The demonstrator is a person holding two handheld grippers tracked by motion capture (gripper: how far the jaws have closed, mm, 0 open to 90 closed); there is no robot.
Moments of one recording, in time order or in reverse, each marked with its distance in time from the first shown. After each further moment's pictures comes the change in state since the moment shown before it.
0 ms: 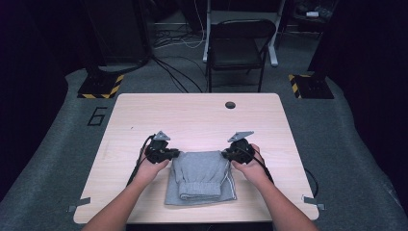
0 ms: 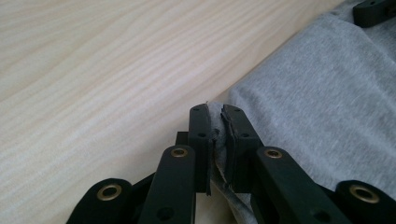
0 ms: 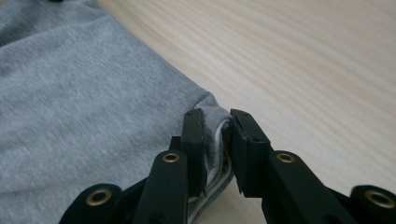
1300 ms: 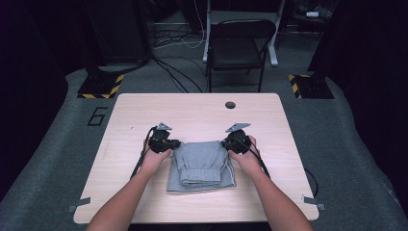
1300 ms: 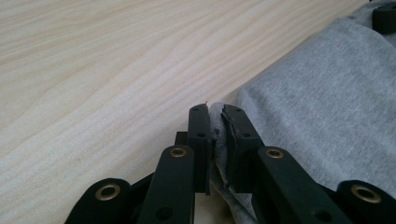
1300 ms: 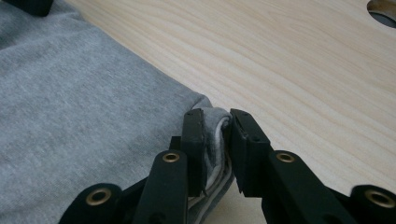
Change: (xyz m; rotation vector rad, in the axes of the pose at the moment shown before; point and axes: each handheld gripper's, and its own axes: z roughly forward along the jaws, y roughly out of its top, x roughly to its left) left arm 0.025 0.015 0.026 -0.007 0.058 -0.061; right arm -0.021 0.017 0.026 -0.041 -0.096 0.038
